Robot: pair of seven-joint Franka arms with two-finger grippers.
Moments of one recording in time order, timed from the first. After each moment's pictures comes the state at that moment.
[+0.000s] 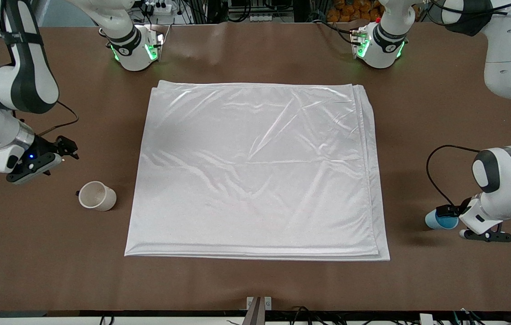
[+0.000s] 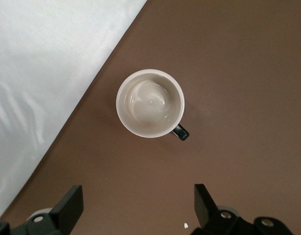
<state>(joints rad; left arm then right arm) 0.15 0.76 0.01 -1.48 0.09 2.25 0.19 -0.18 0.14 0.05 -2.06 0.01 2.23 -0.78</state>
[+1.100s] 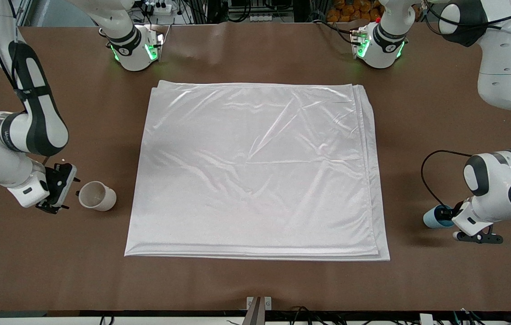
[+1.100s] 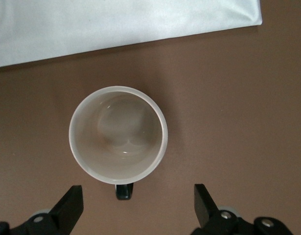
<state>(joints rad) 0.15 0.83 0.02 -1.47 0.09 2.33 0.19 -0.19 0.46 0.05 -1.83 0.02 2.32 -1.58</state>
